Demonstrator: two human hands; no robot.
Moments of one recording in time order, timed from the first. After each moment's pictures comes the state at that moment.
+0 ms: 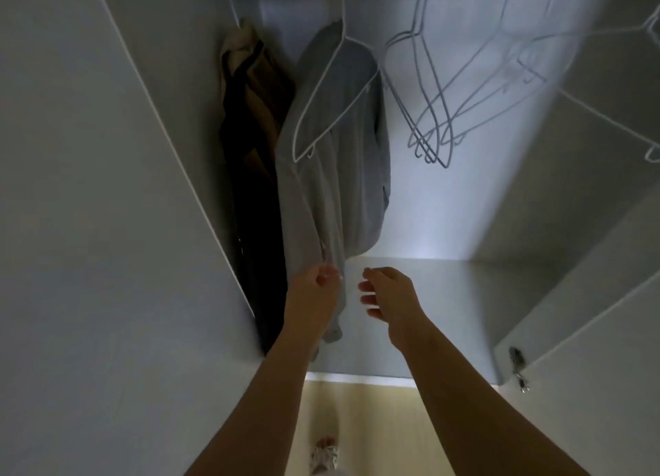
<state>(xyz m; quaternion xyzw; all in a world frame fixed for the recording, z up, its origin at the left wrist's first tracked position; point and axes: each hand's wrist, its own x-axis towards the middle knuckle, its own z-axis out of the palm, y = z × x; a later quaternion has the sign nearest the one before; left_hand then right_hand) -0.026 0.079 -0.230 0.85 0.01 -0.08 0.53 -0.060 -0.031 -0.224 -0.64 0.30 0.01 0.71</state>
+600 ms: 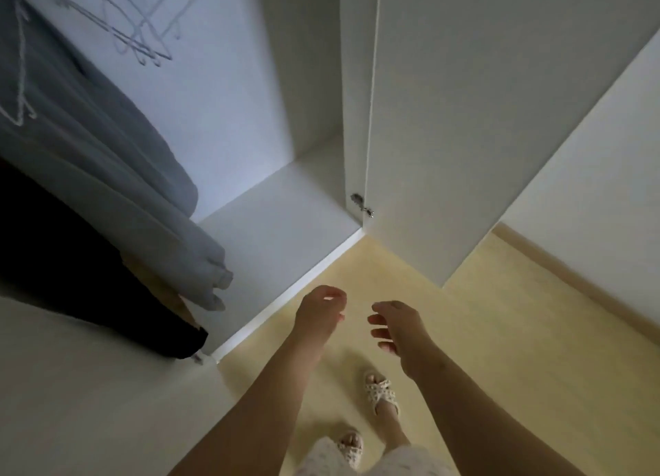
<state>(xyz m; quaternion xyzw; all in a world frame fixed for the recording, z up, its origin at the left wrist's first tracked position) -0.217 0.051 -0.318 0.78 -0.16 -0.48 0.38 -0.338 0.004 -0.340 -0.38 0.62 -0.13 0.68</state>
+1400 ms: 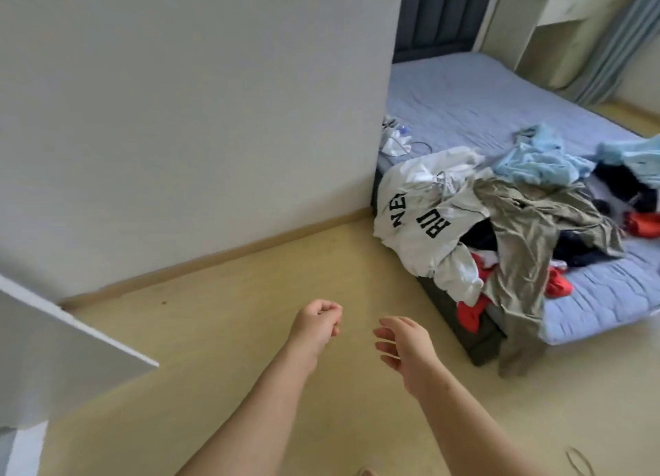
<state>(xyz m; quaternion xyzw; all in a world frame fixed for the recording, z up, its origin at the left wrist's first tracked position) -0.772 0.126 -0.311 0.51 -0.59 -0.63 0.07 -0.860 0.236 -0.322 0.07 0.71 -0.56 0.42</state>
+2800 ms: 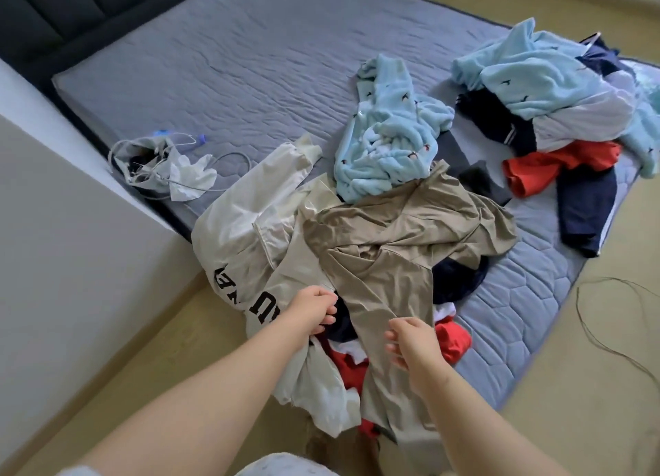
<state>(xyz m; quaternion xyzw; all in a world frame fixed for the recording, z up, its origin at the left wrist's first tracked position) -1.482 0.141 -0.426 0.44 -0.67 -0.55 -0.24 -1.484 0.304 -0.442 0.32 0.66 -0.58 0.35</state>
